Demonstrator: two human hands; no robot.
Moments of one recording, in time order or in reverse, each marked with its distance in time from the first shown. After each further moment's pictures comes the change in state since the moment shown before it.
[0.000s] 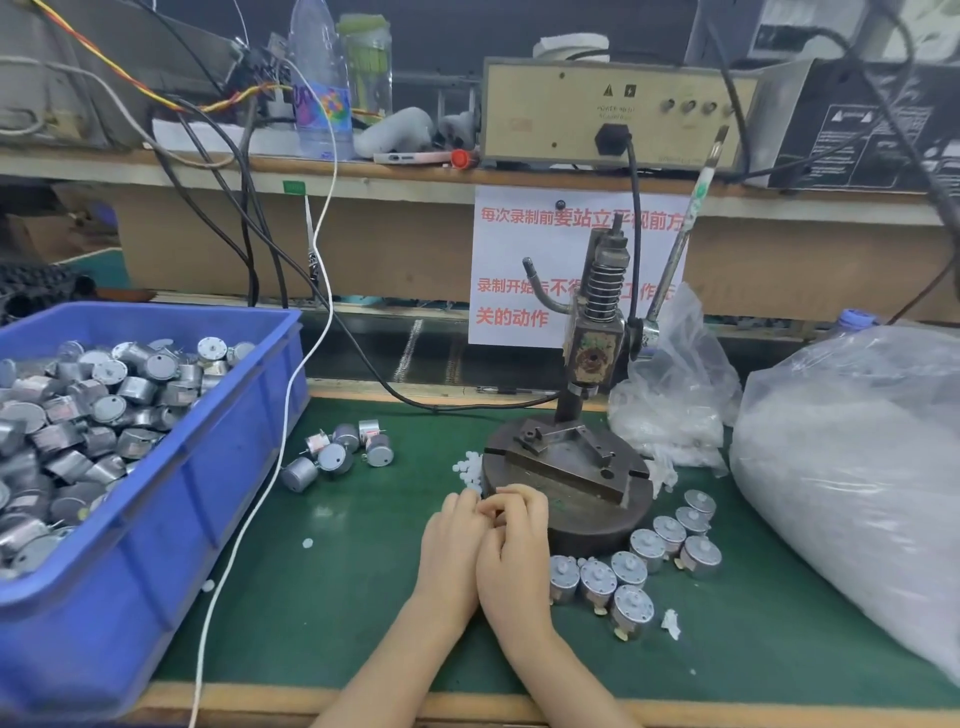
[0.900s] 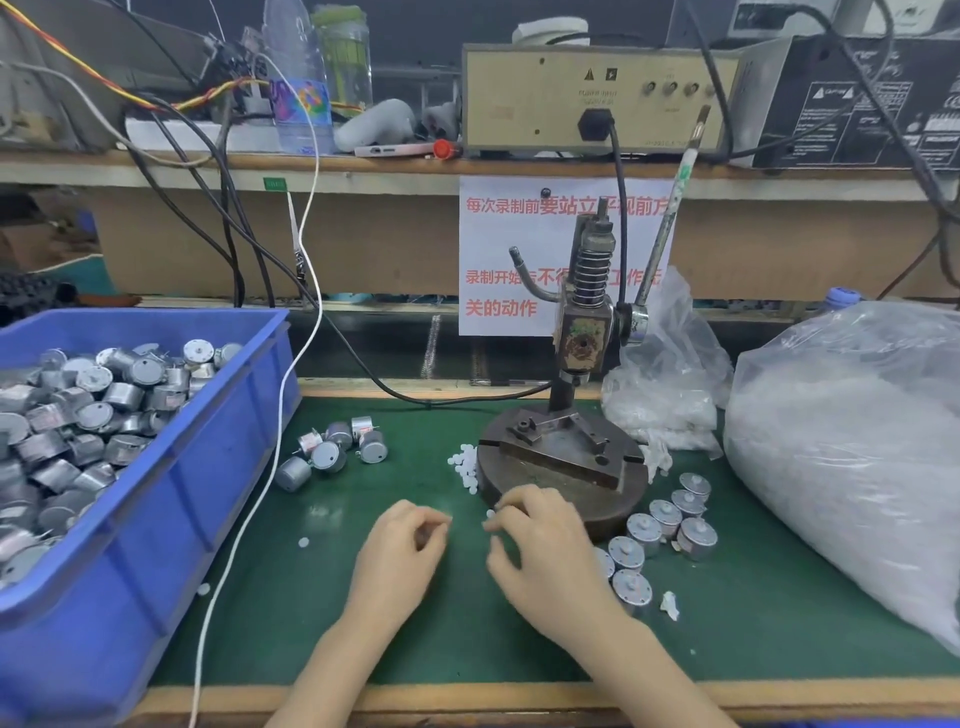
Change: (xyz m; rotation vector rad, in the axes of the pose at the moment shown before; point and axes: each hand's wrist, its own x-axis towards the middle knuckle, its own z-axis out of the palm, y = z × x) left_hand -0.032 -0.044 -0.017 -0.576 0.139 -0.192; right_hand 0.006 -0.010 -0.055 -0.509 -0.274 -0.427
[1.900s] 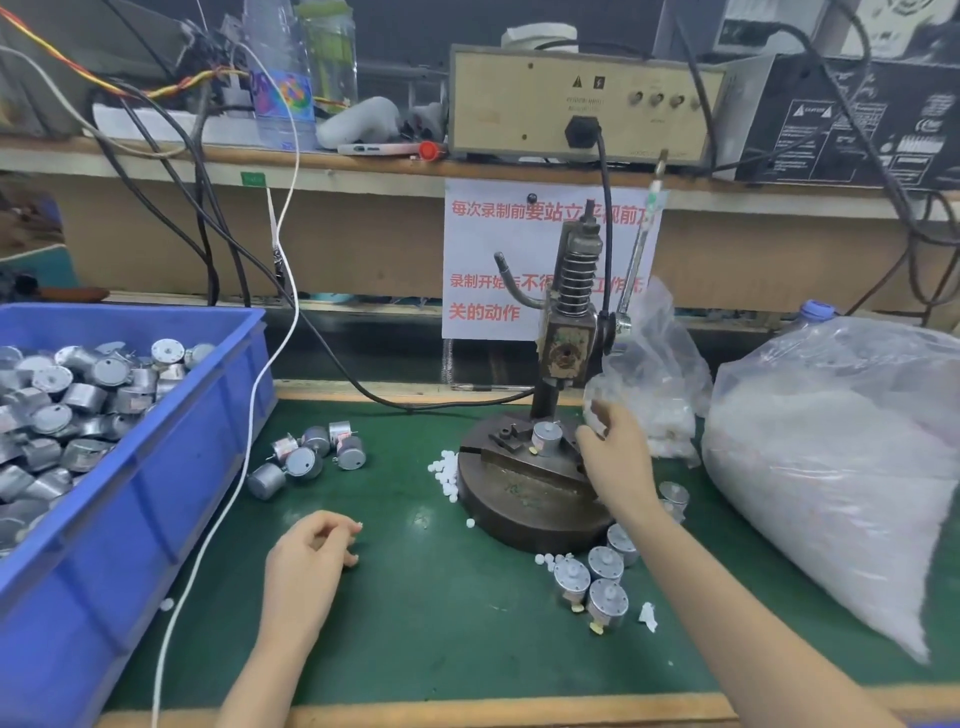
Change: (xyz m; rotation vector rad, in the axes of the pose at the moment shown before) left_hand -0.001 -0.023 -0.028 -0.410 0.261 -0.339; right_hand 0.066 0.087 -0.039 0.323 0.187 0.652
